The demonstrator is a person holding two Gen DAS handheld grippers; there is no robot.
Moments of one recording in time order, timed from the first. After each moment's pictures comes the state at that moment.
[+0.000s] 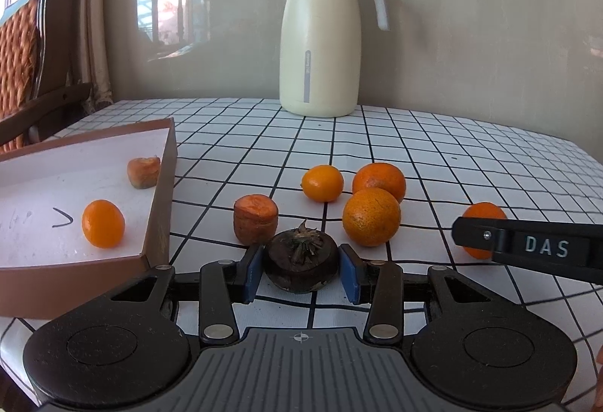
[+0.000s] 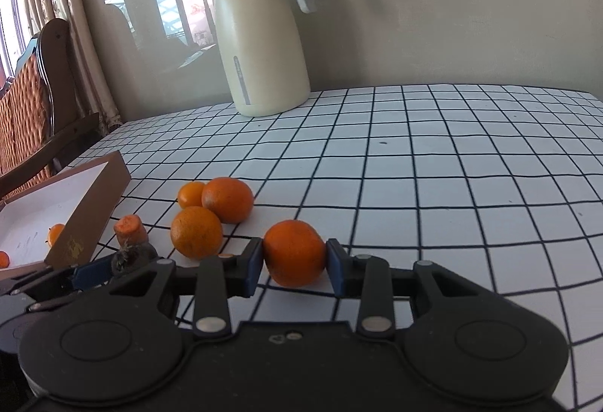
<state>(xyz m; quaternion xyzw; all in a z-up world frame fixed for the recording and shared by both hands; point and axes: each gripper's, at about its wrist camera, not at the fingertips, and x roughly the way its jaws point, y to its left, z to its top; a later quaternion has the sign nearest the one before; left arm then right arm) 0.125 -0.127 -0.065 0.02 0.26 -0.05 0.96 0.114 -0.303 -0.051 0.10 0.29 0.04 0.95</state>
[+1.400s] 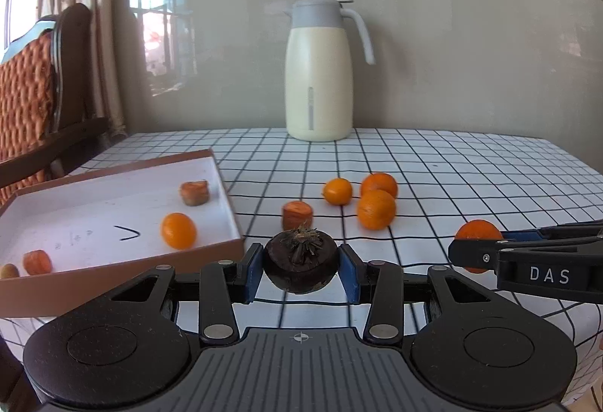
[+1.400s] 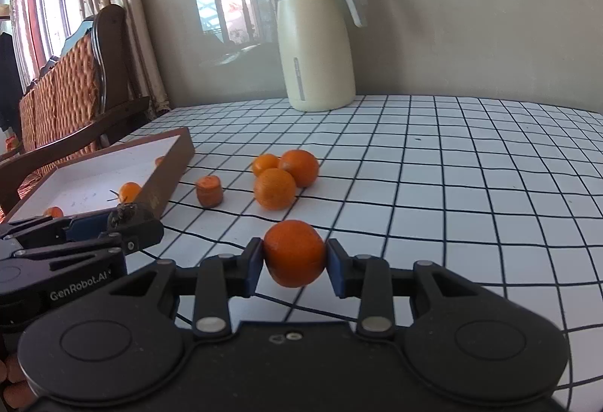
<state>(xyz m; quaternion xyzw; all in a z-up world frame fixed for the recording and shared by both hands) 0.055 -0.075 -0.030 0.04 0.22 -0.08 0.97 0.051 -0.266 -0.033 0.08 0.27 0.09 0.96</state>
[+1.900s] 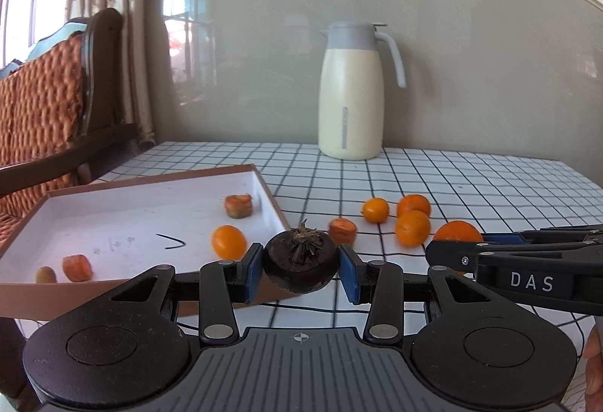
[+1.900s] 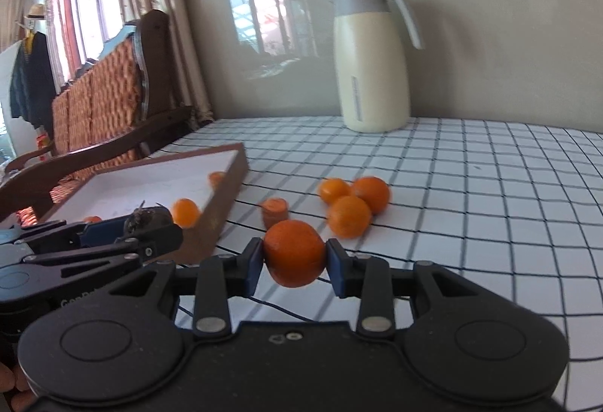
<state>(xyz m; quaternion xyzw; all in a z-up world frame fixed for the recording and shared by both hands) 0.050 -0.041 -0.018 0.02 0.20 -0.05 0.98 0.058 -0.222 -0.018 0.07 0.23 0.15 0.96</state>
